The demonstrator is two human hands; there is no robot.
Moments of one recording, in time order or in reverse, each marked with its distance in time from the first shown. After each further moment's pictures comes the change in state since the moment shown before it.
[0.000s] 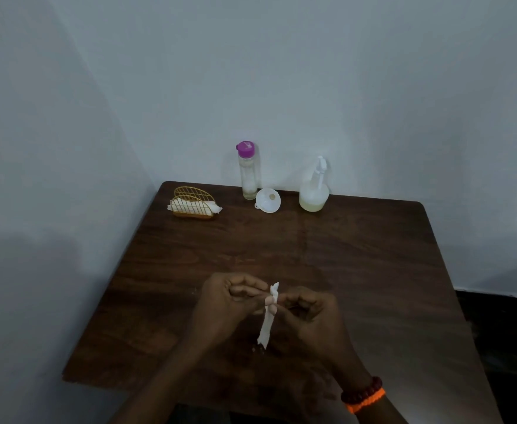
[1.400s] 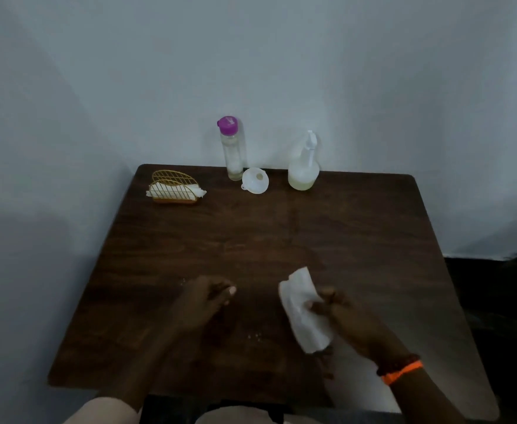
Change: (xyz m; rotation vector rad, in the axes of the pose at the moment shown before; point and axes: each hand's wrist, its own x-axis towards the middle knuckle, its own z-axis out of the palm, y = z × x) left_hand 0.041 -0.093 -0.043 0.509 -0.190 -0.039; right_hand 0.003 0.016 -0.063 0.107 -0.173 0.609
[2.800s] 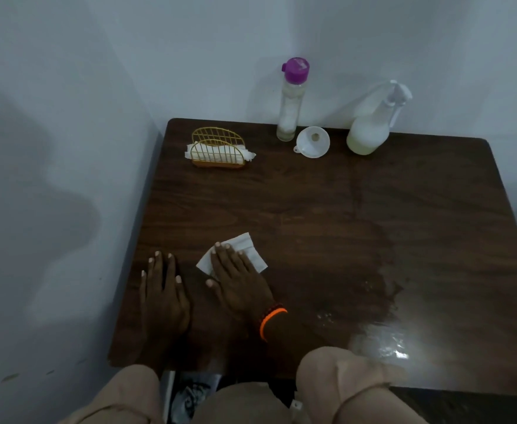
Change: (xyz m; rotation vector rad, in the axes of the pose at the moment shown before) left_hand -0.049 -0.243 -0.046 0.598 0.616 -0.141; right_hand 0.202 0.067 0.292 -1.266 -0.058 -0.479
